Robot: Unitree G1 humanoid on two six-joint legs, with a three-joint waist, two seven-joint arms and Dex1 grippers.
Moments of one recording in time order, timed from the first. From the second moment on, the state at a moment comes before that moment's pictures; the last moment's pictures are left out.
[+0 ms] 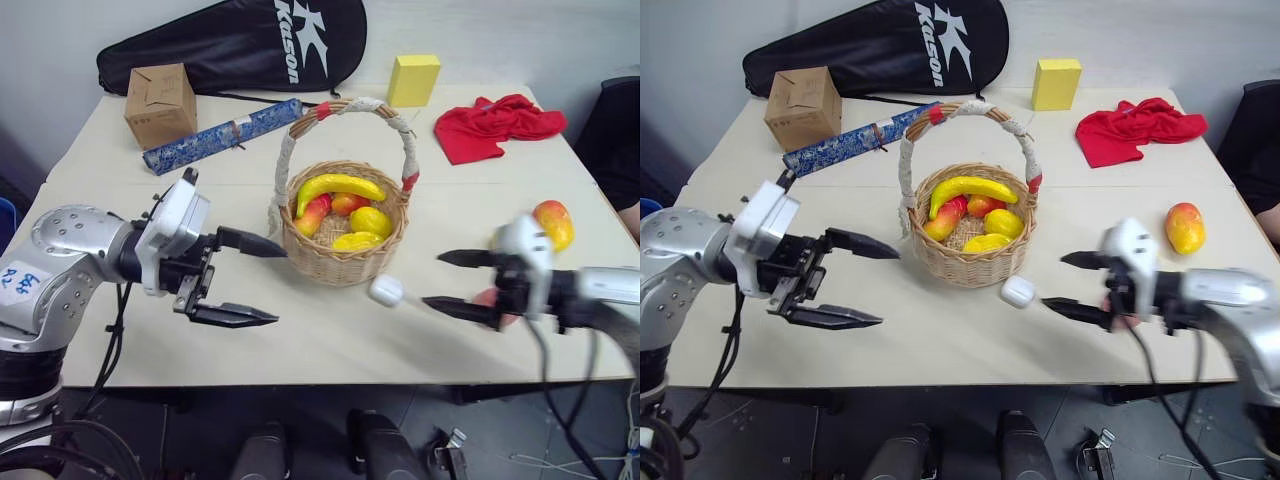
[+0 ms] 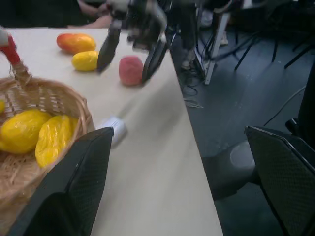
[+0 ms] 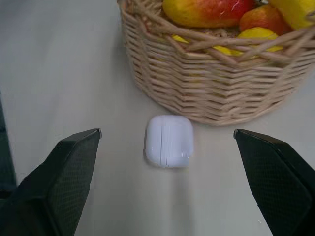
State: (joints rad) left arm -0.58 0.90 0.07 -0.35 -0.76 0.69 -1.27; right arm -0.28 -0.90 -0.06 -0.37 0.54 0.66 0.92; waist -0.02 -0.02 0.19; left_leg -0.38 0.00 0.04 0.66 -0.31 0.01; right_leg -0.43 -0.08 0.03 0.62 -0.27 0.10
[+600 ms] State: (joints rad) left arm -0.65 0.84 0.03 -0.29 -0.74 0.68 -1.25; right arm -0.41 -0.63 0.23 -0.14 0.26 0.61 0.76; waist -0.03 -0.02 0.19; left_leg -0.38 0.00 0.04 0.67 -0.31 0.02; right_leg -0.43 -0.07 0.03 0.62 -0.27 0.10
